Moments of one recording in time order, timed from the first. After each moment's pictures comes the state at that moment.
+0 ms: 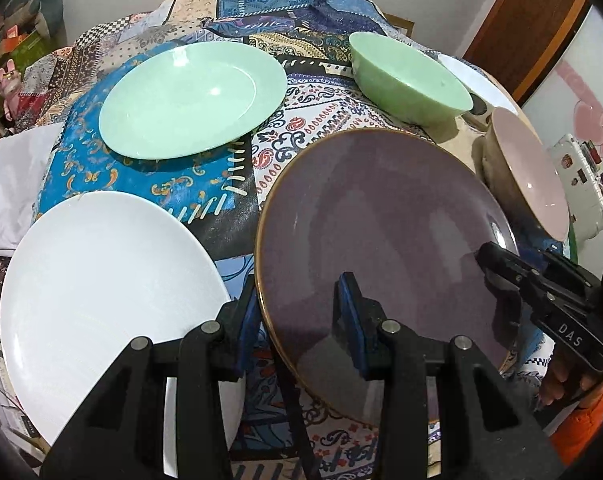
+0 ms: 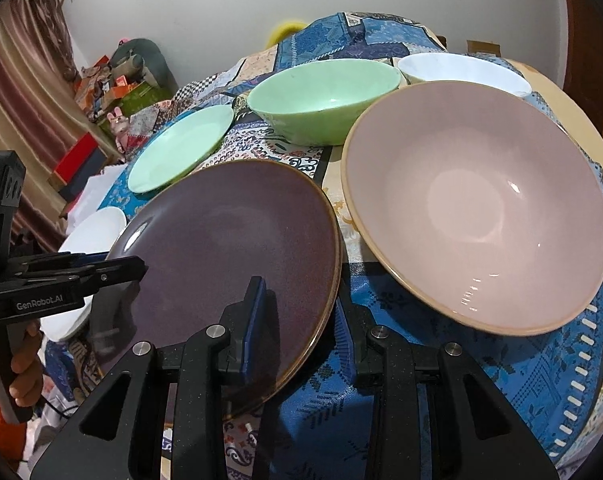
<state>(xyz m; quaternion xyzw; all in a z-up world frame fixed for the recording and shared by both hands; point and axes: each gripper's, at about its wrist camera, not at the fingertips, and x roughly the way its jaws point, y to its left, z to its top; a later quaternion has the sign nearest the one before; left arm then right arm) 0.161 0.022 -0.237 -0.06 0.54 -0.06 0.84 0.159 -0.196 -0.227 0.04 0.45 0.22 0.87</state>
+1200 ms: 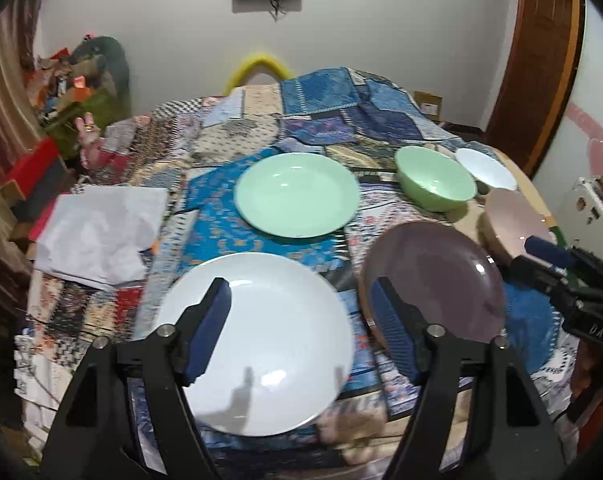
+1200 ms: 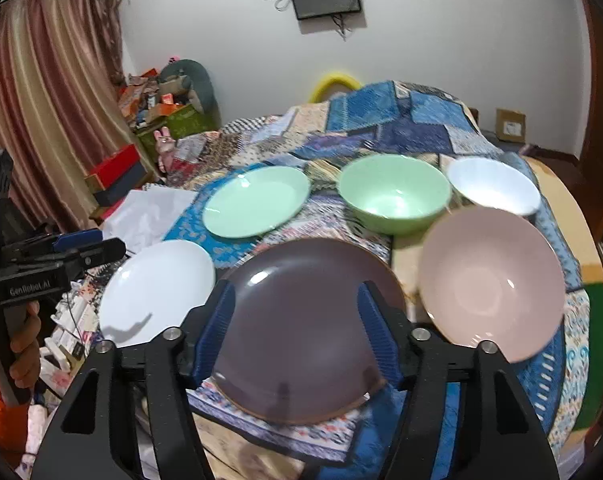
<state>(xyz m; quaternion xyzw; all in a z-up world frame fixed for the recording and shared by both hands) 0.074 0.088 -0.126 -0.02 0.40 0.03 0.91 0.122 -0.147 -0.145 0.01 0.36 0.27 0.89</state>
